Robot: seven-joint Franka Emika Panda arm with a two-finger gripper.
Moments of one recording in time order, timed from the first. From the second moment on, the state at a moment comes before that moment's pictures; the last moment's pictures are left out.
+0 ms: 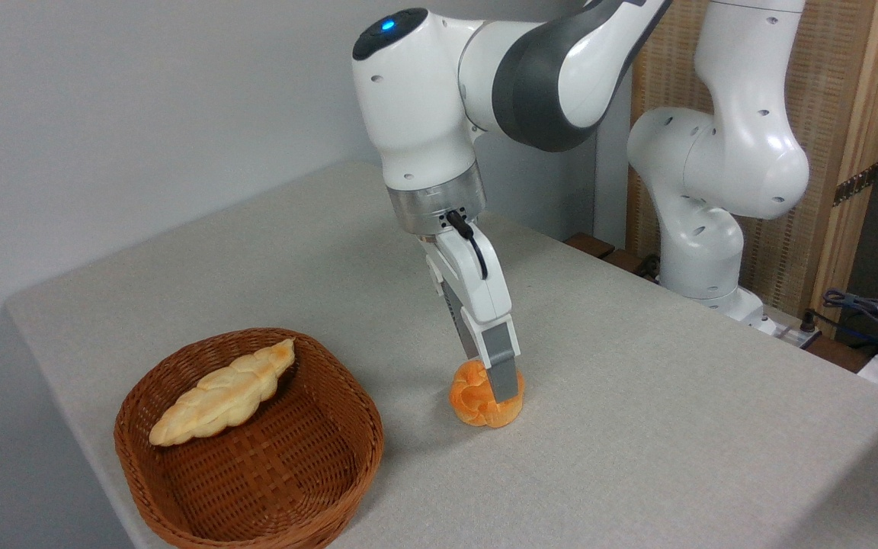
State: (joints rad) arm -0.09 -0.26 0.07 -2.31 0.12 1.95 1.08
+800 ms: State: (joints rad) arm -0.11 -0.26 0.07 -2.38 0.12 2.07 1.08
